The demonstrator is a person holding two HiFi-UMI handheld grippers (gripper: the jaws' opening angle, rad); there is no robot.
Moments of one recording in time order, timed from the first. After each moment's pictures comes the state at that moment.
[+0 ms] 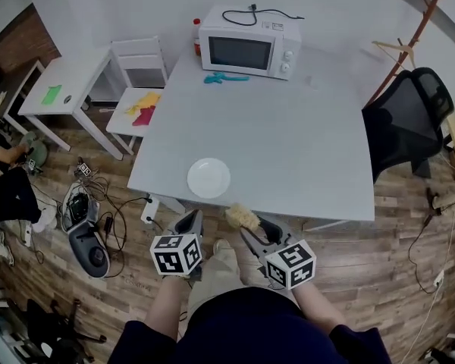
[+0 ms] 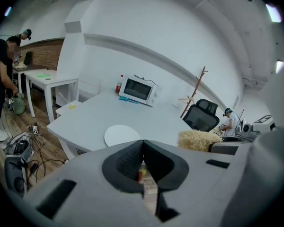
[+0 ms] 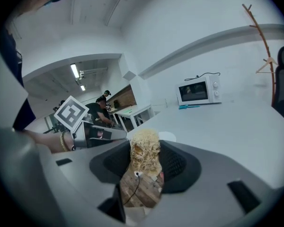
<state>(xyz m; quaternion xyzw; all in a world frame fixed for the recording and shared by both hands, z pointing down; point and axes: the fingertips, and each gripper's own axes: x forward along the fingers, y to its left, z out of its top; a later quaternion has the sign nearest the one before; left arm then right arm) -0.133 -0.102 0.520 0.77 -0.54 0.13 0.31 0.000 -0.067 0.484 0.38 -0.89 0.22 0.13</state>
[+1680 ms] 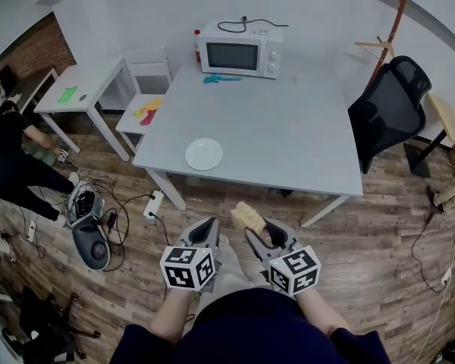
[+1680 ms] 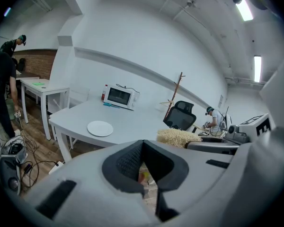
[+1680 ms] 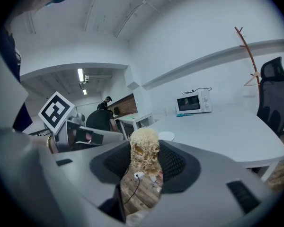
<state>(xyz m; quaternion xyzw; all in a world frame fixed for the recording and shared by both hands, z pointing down) -0.046 0.059 0.473 0.82 -0.51 0.09 0.25 0.053 0.077 0.456 0.41 -0.89 0.17 0.08</state>
